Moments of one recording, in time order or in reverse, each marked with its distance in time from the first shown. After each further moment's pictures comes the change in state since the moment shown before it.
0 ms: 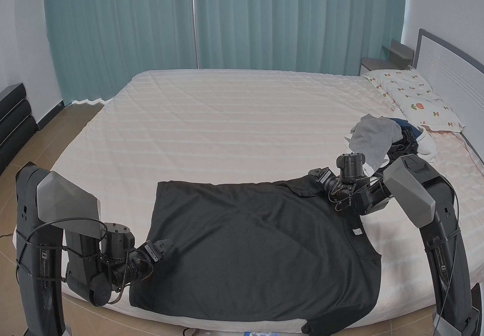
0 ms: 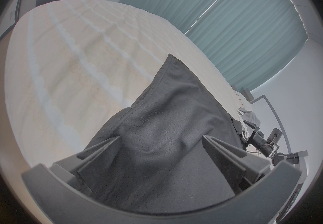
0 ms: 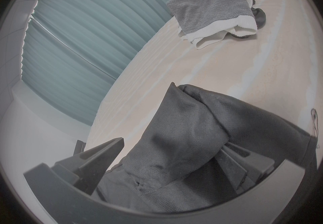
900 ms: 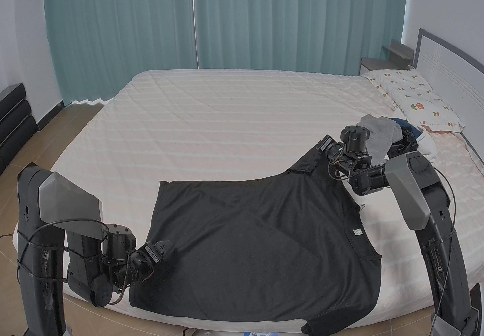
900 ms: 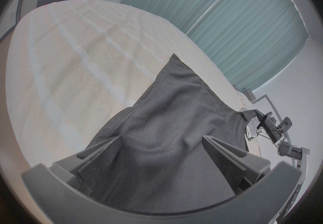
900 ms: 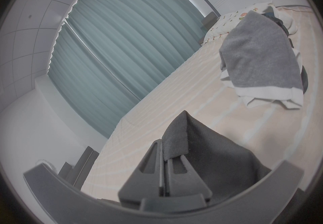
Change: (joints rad) left arm -0.004 0.009 0.000 0.000 0.020 0.000; right arm -0.013 0.055 -0.331 -0.043 -0.017 -0.129
